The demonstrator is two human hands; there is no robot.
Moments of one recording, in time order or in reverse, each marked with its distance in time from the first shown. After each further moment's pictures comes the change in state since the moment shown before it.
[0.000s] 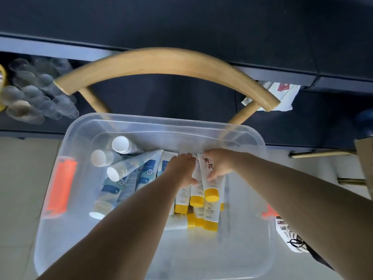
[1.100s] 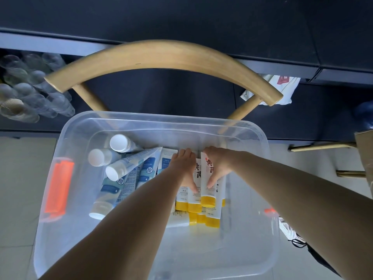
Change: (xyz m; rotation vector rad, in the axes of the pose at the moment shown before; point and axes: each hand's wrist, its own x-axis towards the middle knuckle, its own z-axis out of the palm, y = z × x) left_hand 0.002 0.001 0.001 0.024 -0.106 0.008; right_hand -0.004 -0.008 0.004 -0.087 -0.042 -0.009
